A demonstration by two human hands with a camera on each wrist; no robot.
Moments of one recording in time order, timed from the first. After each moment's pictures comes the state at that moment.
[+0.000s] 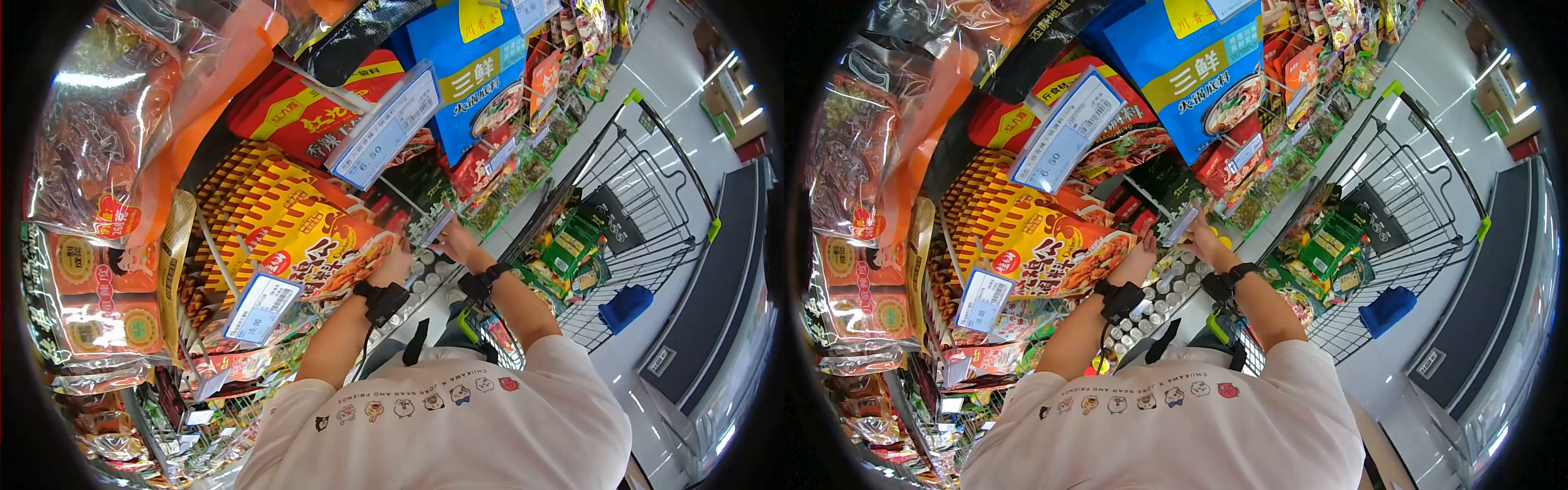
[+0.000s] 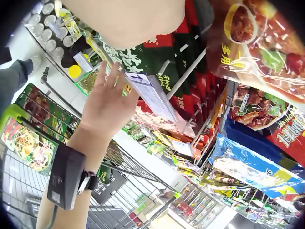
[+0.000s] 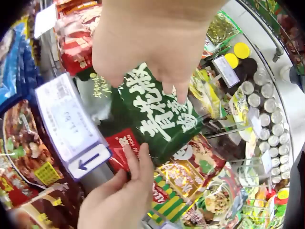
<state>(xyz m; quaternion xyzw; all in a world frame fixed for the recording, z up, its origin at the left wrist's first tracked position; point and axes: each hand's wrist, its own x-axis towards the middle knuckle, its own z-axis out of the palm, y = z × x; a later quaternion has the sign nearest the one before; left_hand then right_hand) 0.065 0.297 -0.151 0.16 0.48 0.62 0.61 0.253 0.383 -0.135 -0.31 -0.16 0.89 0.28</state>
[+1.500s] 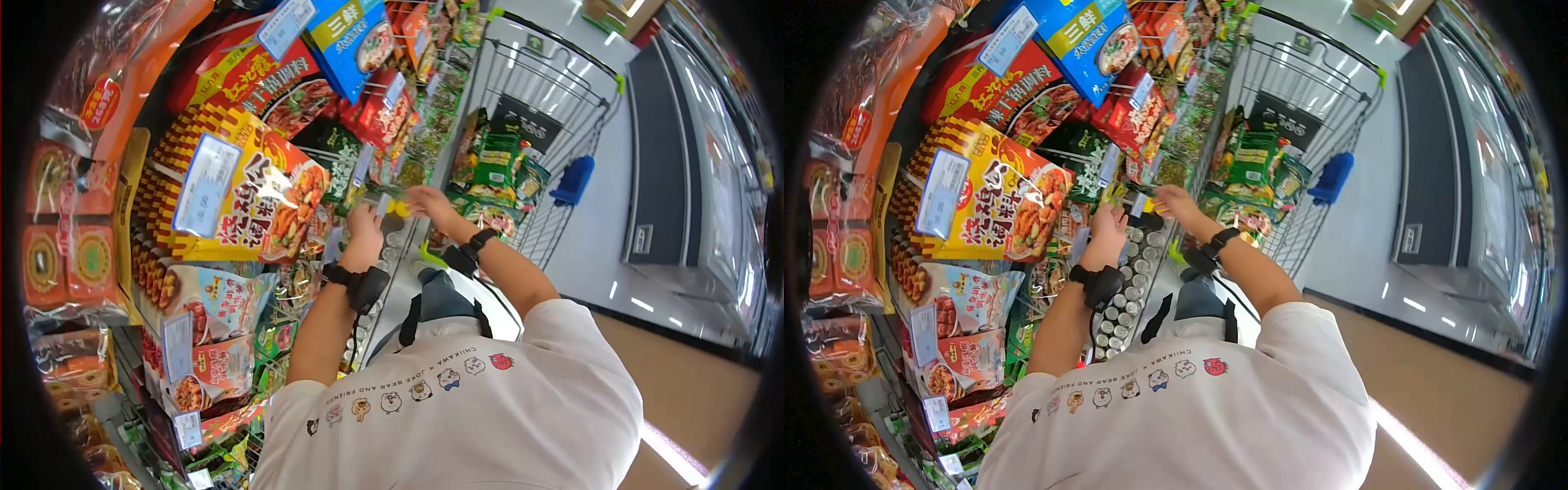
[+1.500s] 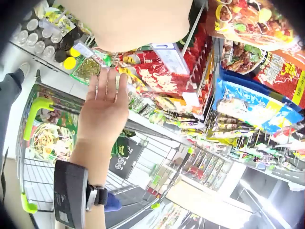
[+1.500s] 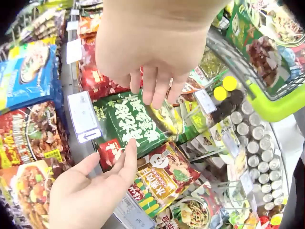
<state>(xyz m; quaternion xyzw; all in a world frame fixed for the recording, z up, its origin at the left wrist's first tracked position) 0.153 0.268 -0.082 0.03 0.59 0.51 0.62 0.326 0.267 -0.131 -0.47 -0.30 0.72 0.41</state>
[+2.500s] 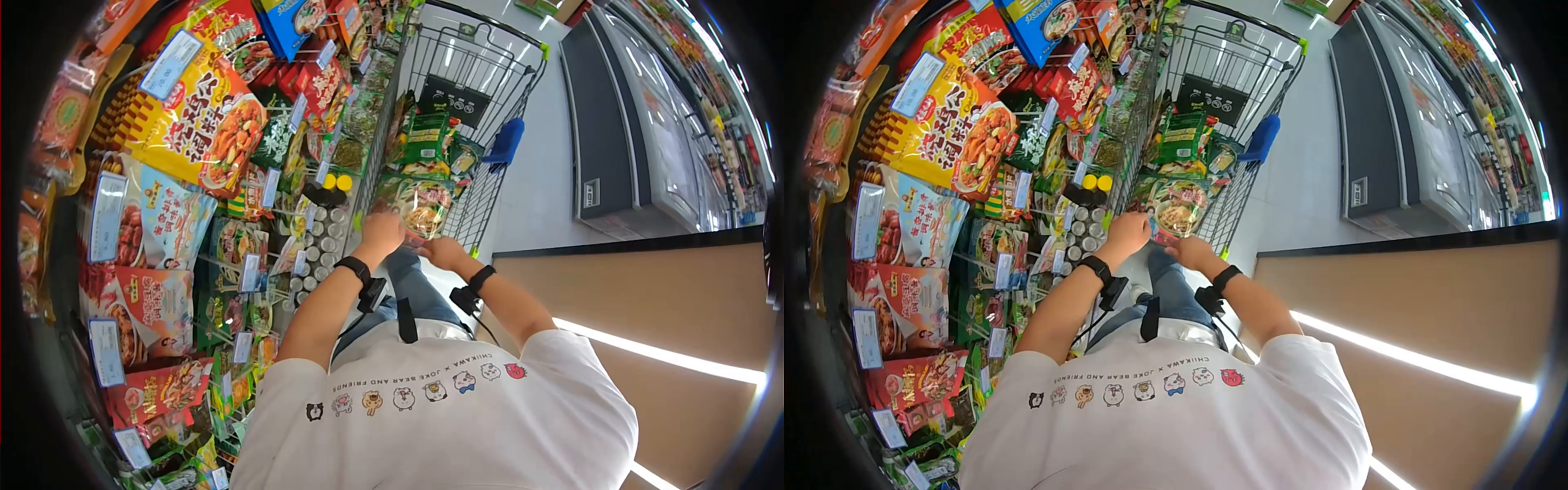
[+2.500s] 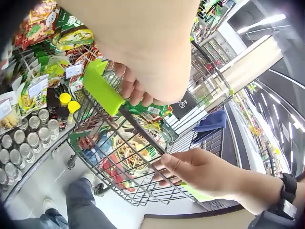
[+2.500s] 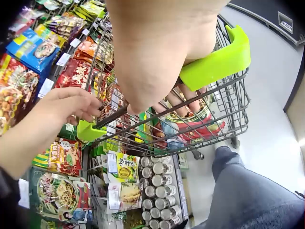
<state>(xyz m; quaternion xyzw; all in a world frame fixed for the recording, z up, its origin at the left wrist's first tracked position) 0.255 0.108 -0.093 0.85 0.46 0.05 0.24 0.425 0.020 -0.121 -0.63 -0.69 0.35 -0.03</state>
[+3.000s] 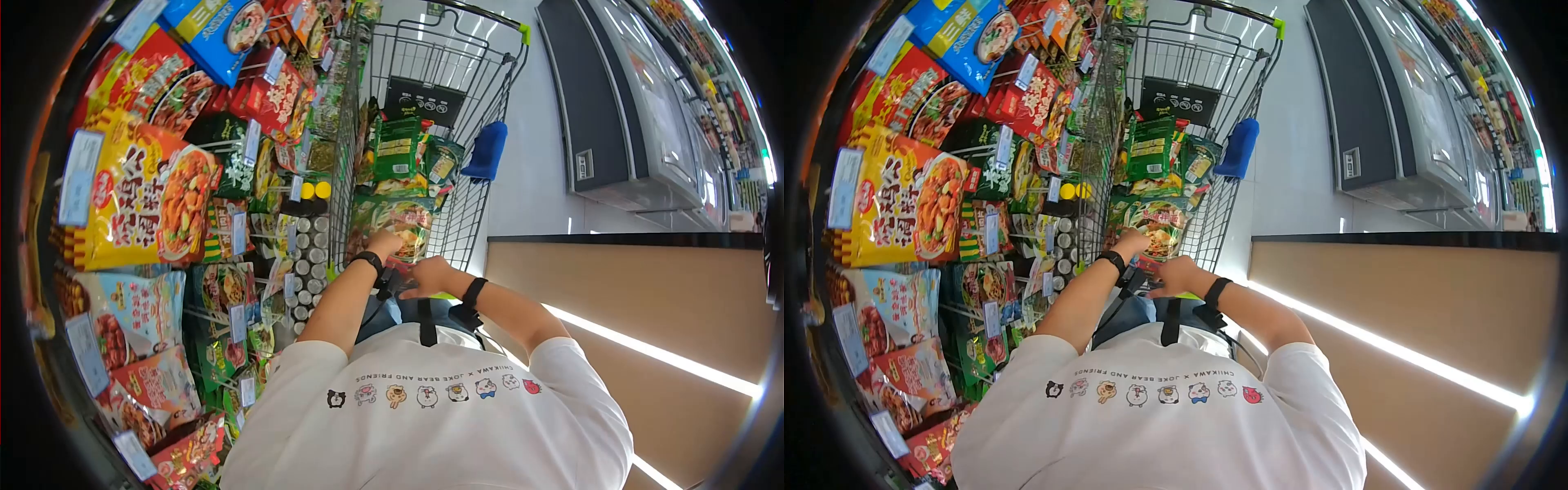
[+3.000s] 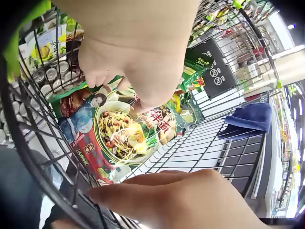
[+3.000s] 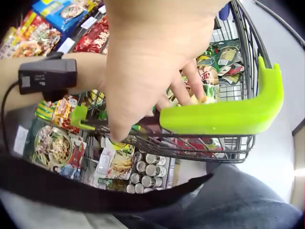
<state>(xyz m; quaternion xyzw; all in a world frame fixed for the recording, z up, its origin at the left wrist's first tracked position) 0.329 0.153 -0.197 0.67 0.52 -0.29 0.45 0.430 0.035 -0.089 -0.54 -0.74 0.39 -0.14</state>
